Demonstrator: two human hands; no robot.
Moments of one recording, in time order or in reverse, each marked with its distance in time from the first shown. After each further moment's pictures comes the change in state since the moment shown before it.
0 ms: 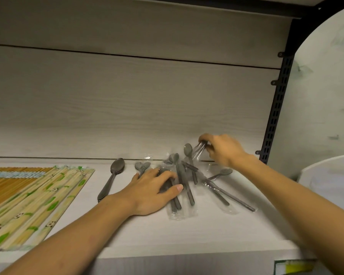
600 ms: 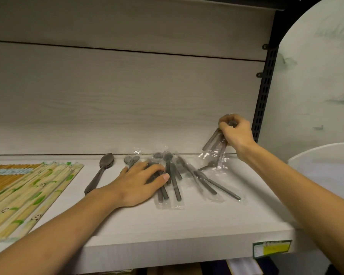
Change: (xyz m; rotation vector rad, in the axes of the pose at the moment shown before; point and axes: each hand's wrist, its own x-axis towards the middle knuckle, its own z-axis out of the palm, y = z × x) left_hand -0.003 0.008 -0.002 -0.036 -0.011 -0.055; right_hand -0.030 0.023 -0.031 1.046 0.367 0.516
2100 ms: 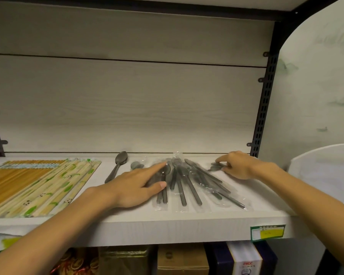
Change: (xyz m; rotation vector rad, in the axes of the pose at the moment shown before) left_hand -0.057 0.010 -0.026 0.087 -0.087 0.011; right_hand -0.034 0.030 -0.027 -1.162 -0.728 -0.292
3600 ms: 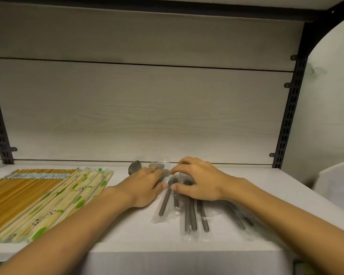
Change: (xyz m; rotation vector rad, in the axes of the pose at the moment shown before) left_hand 0.050 -0.058 -0.001 0.128 0.086 0.024; right_hand 0.024 -0.141 -0.004 0.214 0.106 -0.381
